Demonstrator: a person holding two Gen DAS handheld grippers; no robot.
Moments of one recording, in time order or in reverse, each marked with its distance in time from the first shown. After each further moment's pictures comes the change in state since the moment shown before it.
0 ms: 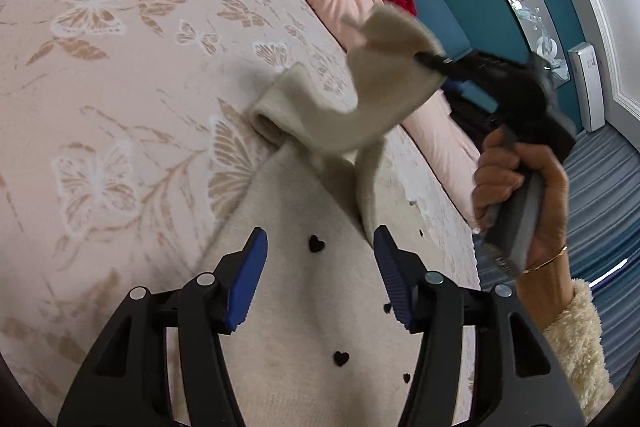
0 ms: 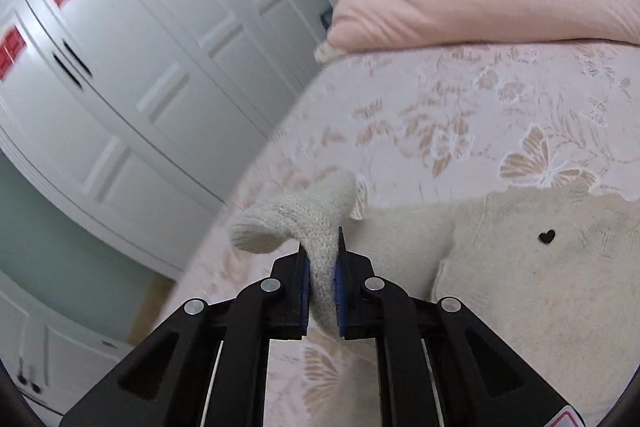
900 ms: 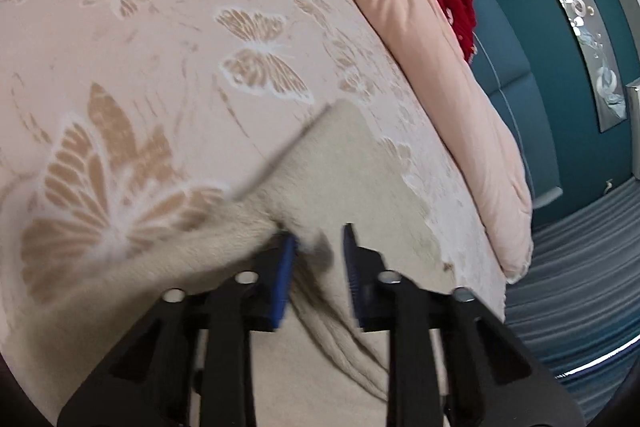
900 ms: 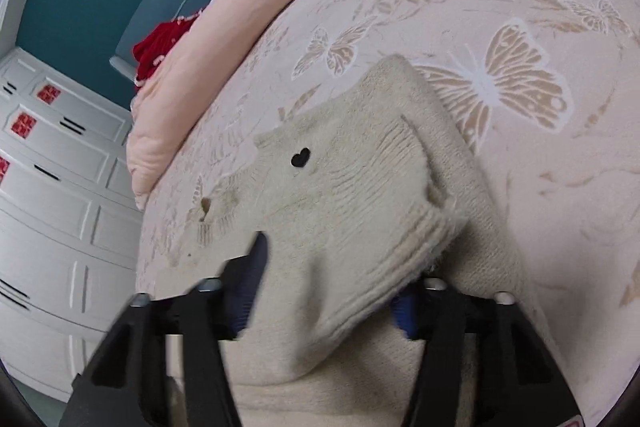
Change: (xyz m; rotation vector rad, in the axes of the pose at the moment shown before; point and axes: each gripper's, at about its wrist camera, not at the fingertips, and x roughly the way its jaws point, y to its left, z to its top) left arm 0.157 -0.044 0.040 -0.155 -0.072 0.204; right arm -0.140 -0.317 -0.116 0.607 -0.202 -0.346
